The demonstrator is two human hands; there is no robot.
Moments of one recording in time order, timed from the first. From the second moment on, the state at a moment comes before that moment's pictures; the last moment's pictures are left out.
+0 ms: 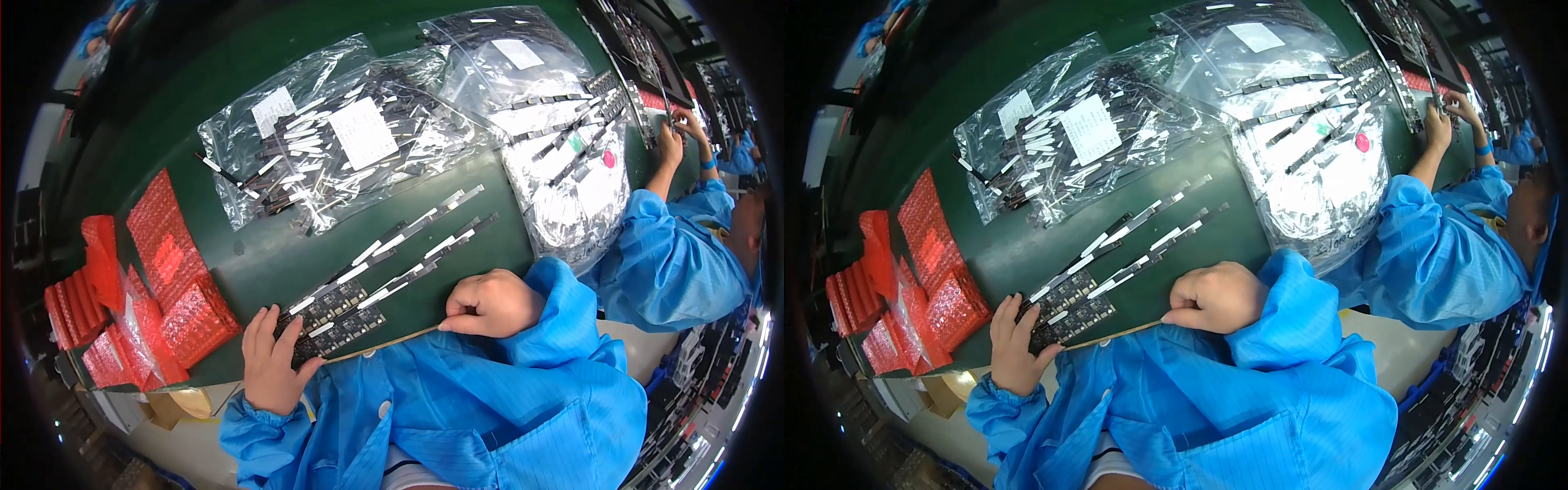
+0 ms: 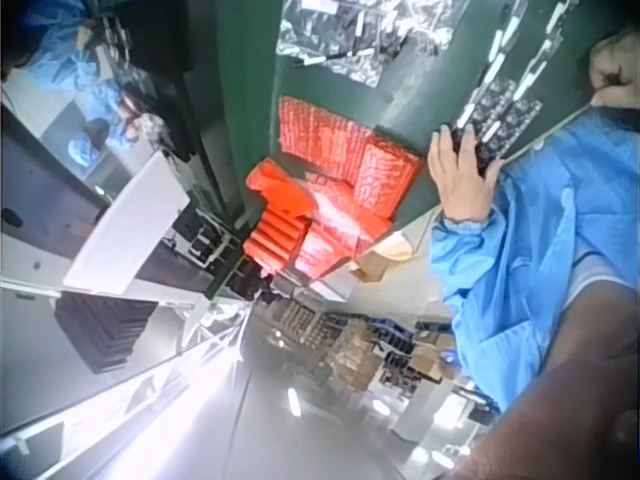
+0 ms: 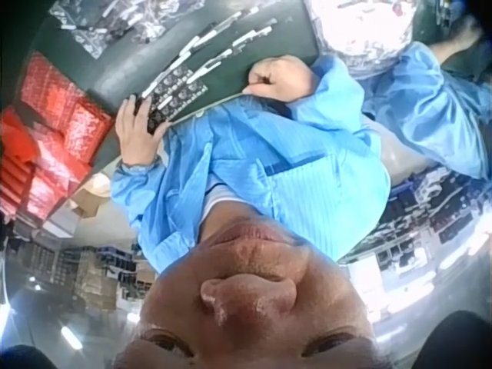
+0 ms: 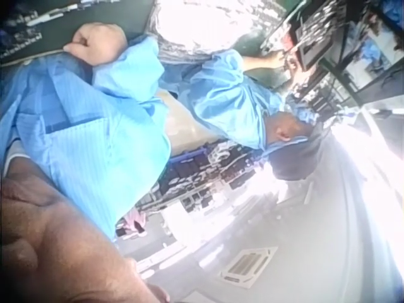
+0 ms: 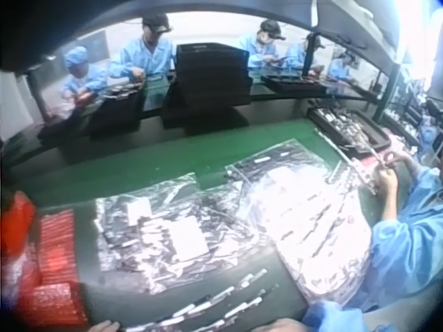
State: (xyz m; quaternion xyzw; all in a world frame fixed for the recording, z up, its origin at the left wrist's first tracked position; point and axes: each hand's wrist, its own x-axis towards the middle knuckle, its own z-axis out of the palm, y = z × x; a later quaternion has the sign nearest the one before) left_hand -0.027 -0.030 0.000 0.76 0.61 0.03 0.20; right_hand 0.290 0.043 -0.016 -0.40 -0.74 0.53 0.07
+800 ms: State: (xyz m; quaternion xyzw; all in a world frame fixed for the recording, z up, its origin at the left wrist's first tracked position) left_hand -0.050 -0.032 -0.004 0.48 0.64 0.22 0.56; right_hand 0.293 0.041 -0.008 -0.42 -0.75 0.51 0.08
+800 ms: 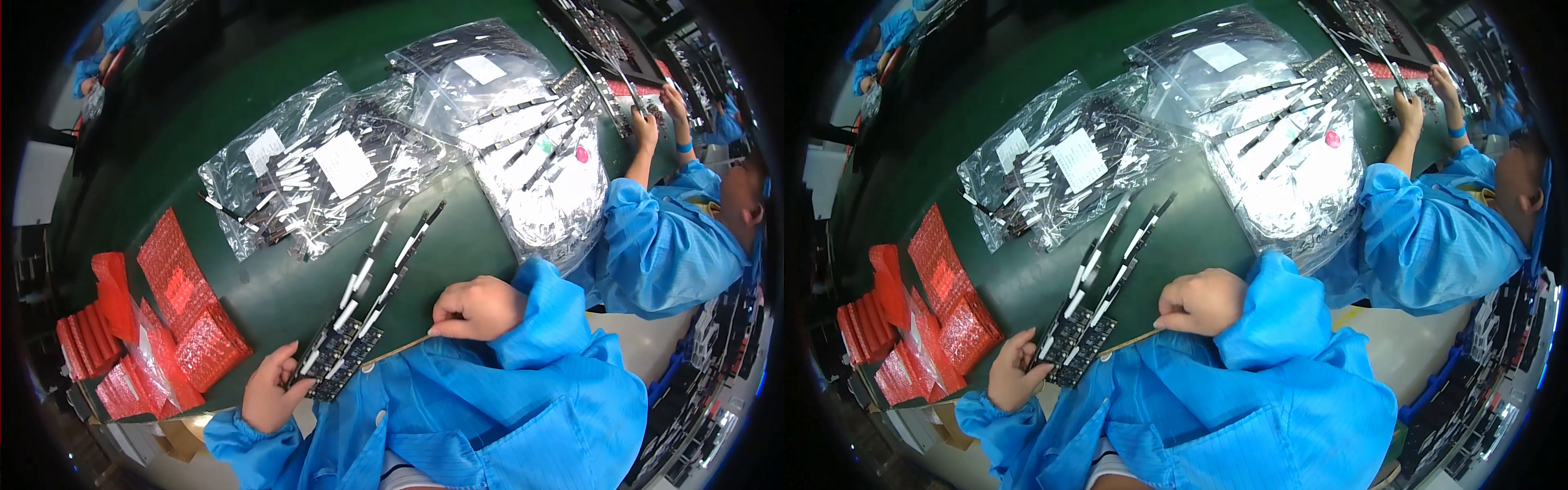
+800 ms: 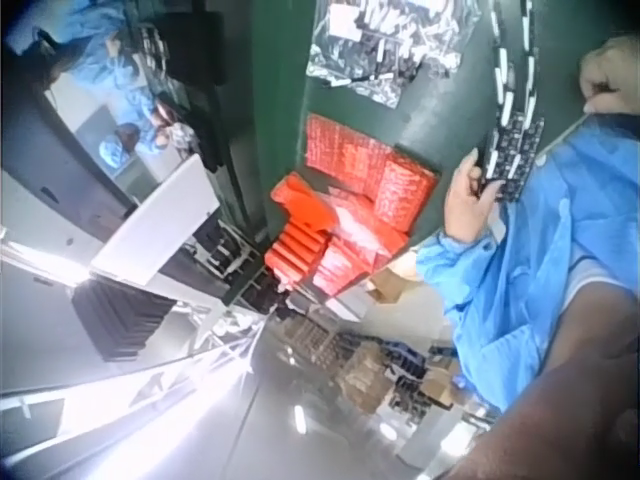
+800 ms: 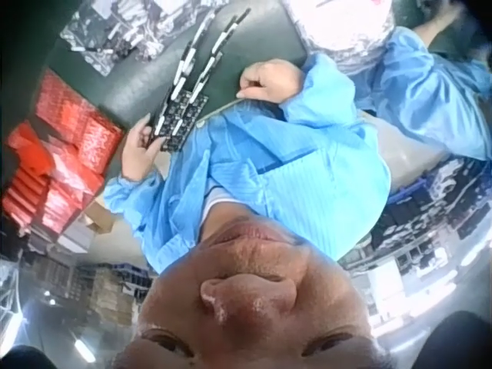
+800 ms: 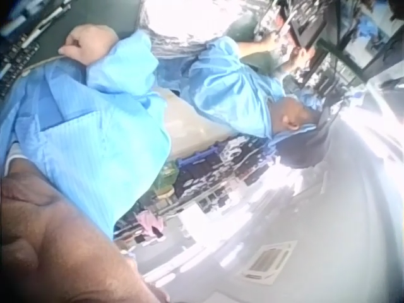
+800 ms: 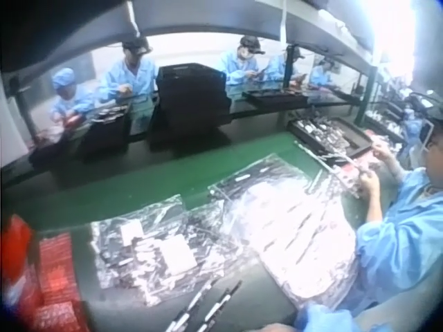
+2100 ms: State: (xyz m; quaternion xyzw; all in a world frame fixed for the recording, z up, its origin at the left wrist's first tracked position) left_hand -0.062 -0.007 0.068 0.68 0.67 0.22 0.20; right_hand 0.457 0.143 0.028 -0.63 -0.34 0.42 0.56
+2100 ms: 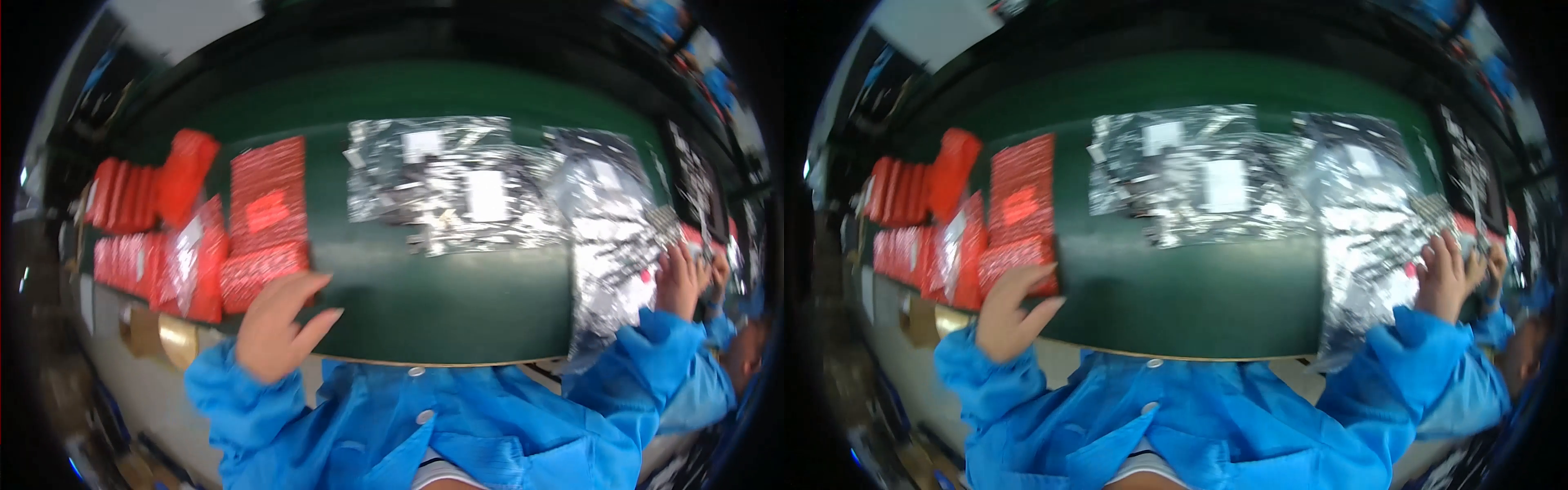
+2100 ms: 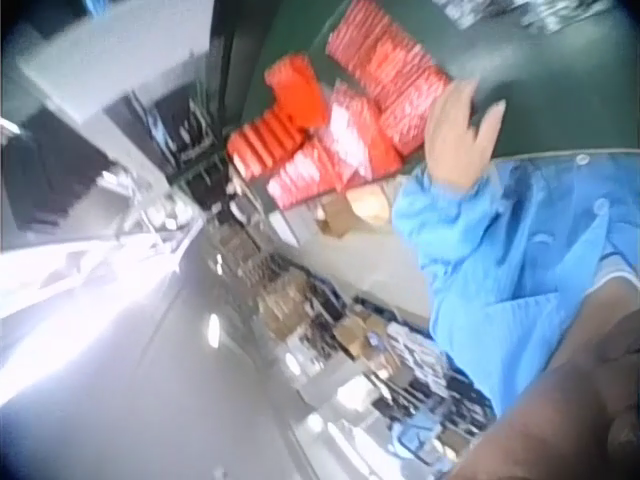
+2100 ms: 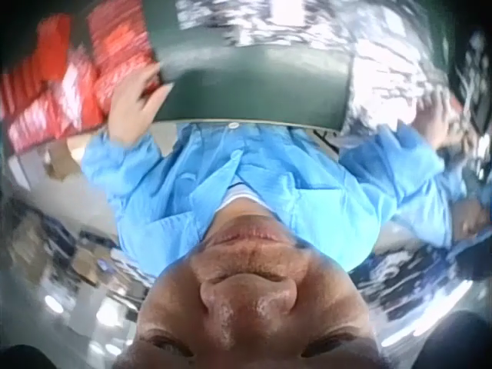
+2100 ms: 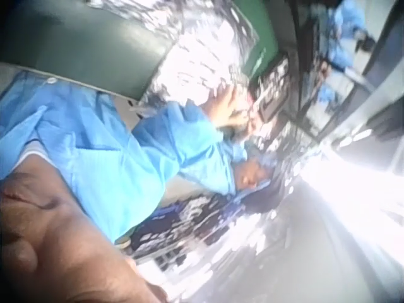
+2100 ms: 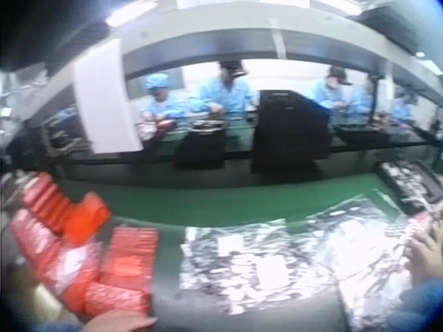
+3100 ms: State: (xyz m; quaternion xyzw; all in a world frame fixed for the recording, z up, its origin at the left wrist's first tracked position) left_hand -0.150 -0.059 -0.034 0.32 0.77 0.50 0.23; right_hand 0.056 0.085 -0.029 -0.45 -0.62 0.62 0.15
